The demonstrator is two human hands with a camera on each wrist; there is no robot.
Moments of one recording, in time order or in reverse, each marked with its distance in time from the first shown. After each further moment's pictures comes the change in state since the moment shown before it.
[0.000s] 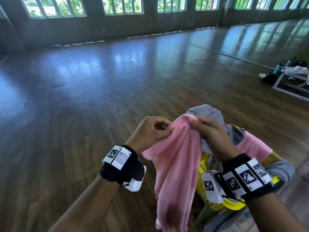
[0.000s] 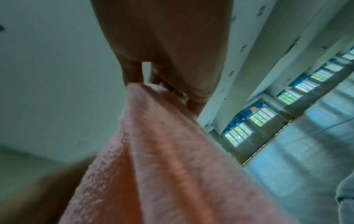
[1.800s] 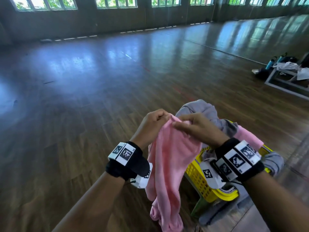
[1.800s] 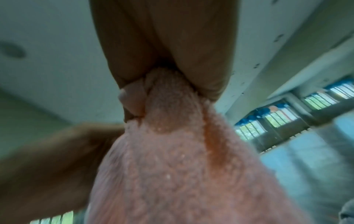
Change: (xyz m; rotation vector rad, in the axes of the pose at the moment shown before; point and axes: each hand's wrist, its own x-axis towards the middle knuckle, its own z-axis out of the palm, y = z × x) left_hand 0.011 -0.003 0.024 -0.047 0.099 -0.040; right_hand 0.012 -0.005 -0.004 -0.640 -0.210 0.034
